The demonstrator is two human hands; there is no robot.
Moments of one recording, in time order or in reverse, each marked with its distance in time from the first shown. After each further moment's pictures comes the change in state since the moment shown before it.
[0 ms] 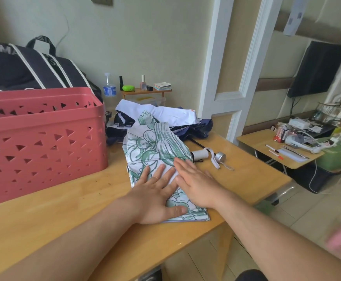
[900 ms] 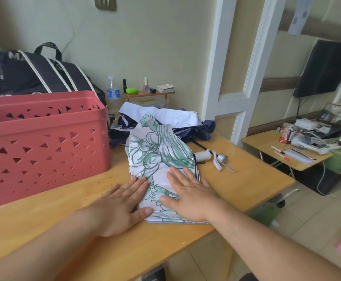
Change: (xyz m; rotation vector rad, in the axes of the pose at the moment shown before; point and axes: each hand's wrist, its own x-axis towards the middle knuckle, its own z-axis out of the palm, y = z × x) left_hand -0.064 -0.043 0.005 -0.121 -0.102 -0.142; right_hand -0.010 -0.019 0.015 -0.174 -0.139 0.056
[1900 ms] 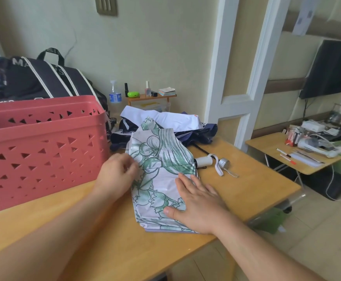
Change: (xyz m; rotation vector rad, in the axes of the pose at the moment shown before) left_hand 0.068 -0.032 -0.025 -0.454 0.884 -0.182; right_hand -0.010 0.016 0.006 0.007 0.028 0.022
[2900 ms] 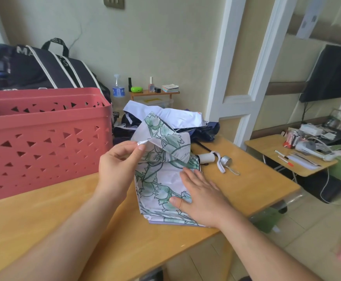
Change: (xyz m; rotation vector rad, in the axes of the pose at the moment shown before) left_hand -0.026 0.043 -0.011 -1.019 0.240 -0.239; right_hand -0.004 0.001 0.000 0.135 0.147 -0.042
